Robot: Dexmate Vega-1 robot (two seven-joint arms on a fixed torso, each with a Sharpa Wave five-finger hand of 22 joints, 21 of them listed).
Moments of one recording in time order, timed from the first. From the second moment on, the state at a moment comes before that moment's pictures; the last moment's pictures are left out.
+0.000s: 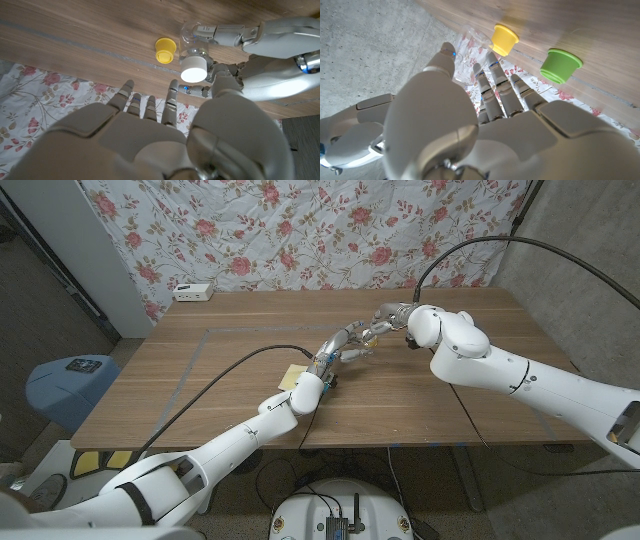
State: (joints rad) left arm 0.66 0.32 0.82 -1.23 0.24 -0.25 0.43; left_hand 1.08 0.00 0.40 -0.15 0.18 0.21 0.06 0.19 0.17 0.81 -0.12 0.19 0.18 0.84 -0.10 0.17 0.16 0.27 -0.04 0.18 0.16; right arm -0.40 -0.84 -1.00 -2.16 -0.52 -0.96 0.45; right_hand 0.60 0.00 0.36 -0.17 0.20 0.43 -0.07 0.27 0.23 0.01 0.05 0.20 0.19 -0.04 0.12 0.20 0.19 0.13 0.12 0.19 0.17
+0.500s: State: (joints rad) left arm 0.66 0.31 0.82 -1.22 0.24 -0.25 0.43; left_hand 1.07 0.01 0.41 -0.14 0.18 0.21 0.06 0.19 0.17 0.81 -0.12 0.19 0.18 0.84 -0.10 0.17 0.16 0.27 -0.04 0.18 0.16; right arm -0.40 -0.82 -0.99 -2.13 -0.53 -0.94 0.45; right_hand 0.63 0.00 0.37 -0.17 0.20 0.48 -0.07 0.30 0.24 0.03 0.05 0.20 0.19 -0.03 0.11 0.20 0.19 0.14 0.11 0.19 0.17
